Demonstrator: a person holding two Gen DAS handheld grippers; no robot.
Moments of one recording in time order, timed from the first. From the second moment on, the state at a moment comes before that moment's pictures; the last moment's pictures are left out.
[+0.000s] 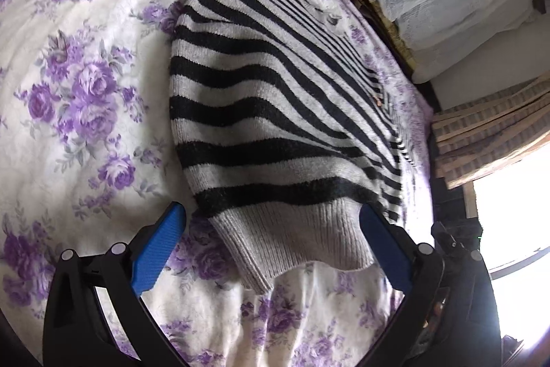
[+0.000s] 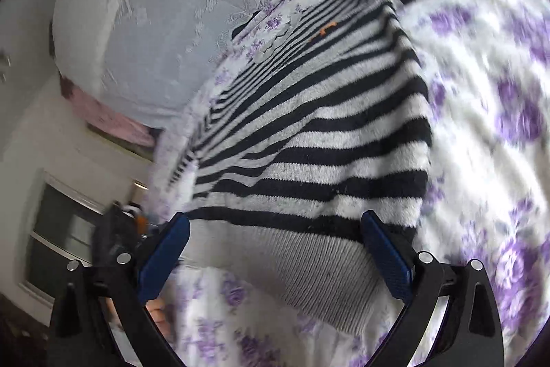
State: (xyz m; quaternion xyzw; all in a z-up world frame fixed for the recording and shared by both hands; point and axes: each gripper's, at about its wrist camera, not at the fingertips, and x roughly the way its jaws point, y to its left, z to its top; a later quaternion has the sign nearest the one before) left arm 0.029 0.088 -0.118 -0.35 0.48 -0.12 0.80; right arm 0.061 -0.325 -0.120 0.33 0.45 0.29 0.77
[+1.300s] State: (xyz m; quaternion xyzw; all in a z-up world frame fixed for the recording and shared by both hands) left arm -0.004 0.112 -0.145 -0.40 0.50 -0.16 0.75; right arm 0.045 -0.360 -0.147 0.34 0.51 0.25 0.75
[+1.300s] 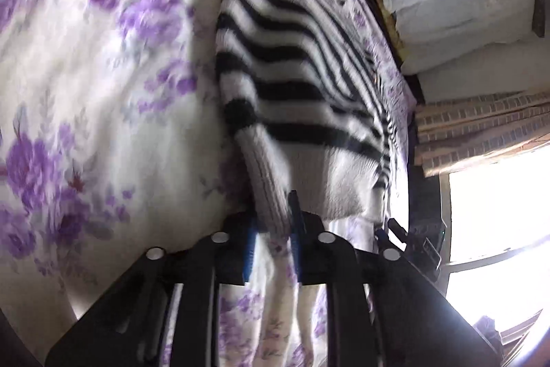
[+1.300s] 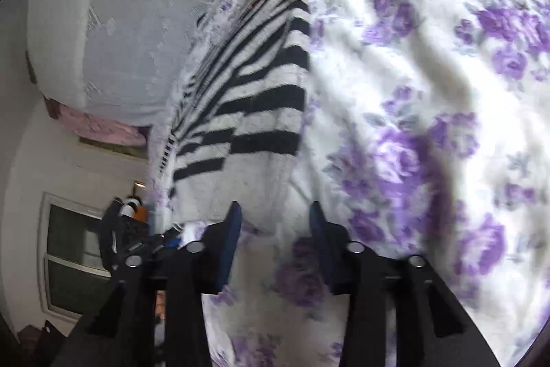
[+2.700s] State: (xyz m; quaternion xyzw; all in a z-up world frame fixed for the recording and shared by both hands) left arm 0.095 0.016 -0.074 -0.07 0.49 -0.10 0.86; right arm 0.139 -0.384 -0.078 0.24 0.42 0.18 0.86
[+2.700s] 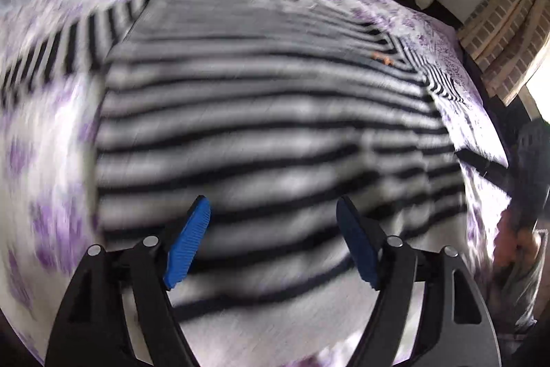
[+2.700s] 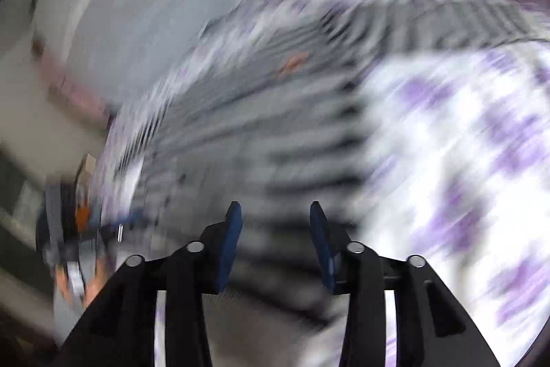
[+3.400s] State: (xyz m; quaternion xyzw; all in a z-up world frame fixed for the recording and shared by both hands) left arm 0.306 -0.228 -0.112 0.05 0.48 -0.08 0.87; right arm 0.251 -0.616 -0.145 0.57 0.31 -0.07 0.76
